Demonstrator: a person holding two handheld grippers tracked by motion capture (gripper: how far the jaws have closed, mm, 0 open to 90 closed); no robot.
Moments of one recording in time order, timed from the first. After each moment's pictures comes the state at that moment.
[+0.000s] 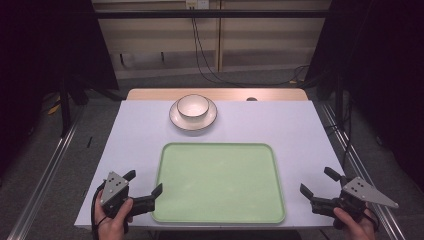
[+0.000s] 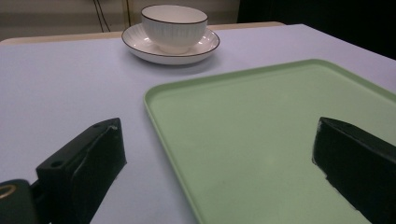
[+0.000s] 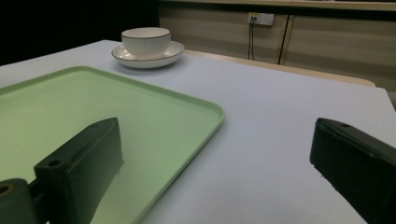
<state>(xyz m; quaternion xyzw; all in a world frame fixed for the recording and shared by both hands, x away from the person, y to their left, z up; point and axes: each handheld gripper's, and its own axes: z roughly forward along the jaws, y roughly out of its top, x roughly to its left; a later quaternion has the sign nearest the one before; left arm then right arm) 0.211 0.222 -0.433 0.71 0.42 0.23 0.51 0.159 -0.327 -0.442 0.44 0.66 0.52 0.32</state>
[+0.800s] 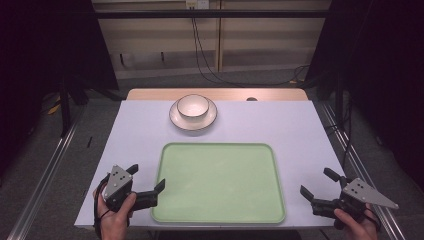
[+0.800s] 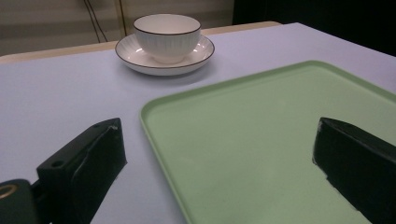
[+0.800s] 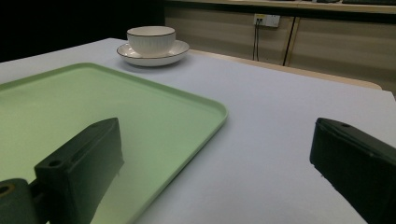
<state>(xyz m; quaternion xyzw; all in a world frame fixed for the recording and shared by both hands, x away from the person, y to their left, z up) 0.224 0.214 -0.421 0.73 0.40 0.23 0.50 0.159 -0.328 -0.446 0.43 0.67 0.52 0.32</state>
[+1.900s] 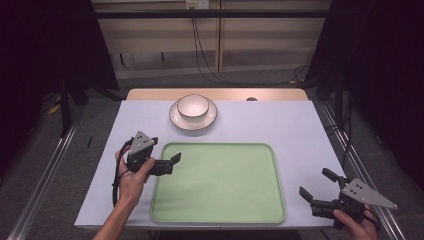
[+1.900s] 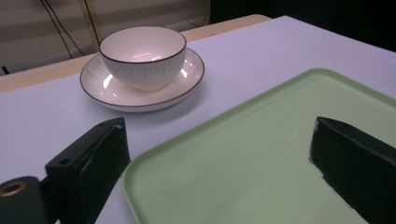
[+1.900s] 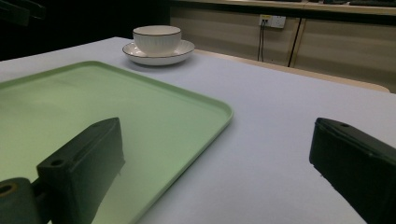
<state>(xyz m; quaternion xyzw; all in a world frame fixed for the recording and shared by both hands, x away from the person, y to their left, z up) 0.312 0.180 -0.408 0.77 0.35 0.21 0.48 0.159 -0.327 -0.447 0.42 0.68 0.52 0.31</state>
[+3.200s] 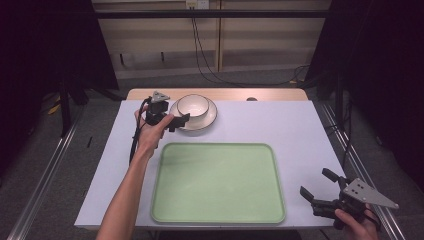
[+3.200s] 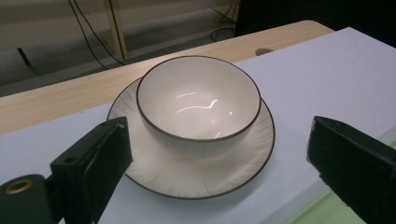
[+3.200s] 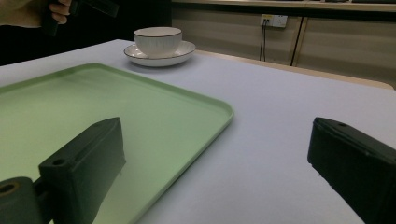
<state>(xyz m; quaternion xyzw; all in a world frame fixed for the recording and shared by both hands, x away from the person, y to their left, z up) 0.444 0.144 -0.402 0.77 0.41 0.19 0.46 0.160 -0.330 -0.449 0.42 0.67 0.53 0.31</state>
